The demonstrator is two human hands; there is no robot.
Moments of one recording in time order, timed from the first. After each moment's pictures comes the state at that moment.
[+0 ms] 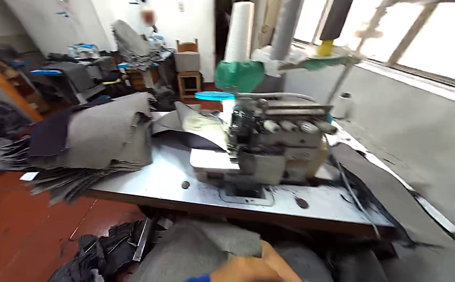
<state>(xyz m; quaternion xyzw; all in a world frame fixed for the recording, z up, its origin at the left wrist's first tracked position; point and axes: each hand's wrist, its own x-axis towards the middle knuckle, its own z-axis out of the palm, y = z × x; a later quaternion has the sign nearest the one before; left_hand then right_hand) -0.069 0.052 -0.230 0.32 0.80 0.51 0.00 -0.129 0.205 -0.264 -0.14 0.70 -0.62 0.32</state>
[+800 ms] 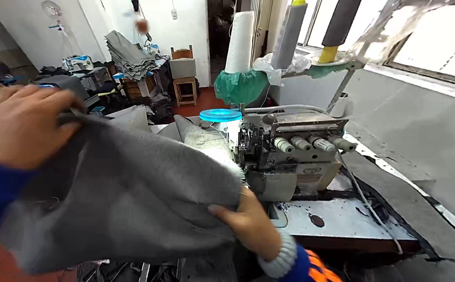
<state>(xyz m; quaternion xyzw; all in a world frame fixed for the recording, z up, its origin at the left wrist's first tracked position) -0.109 -0.261 0.065 0.05 0.95 -0.12 -0.29 -0.195 0.086 -0.133 -0.34 0.60 -0.72 0.02</state>
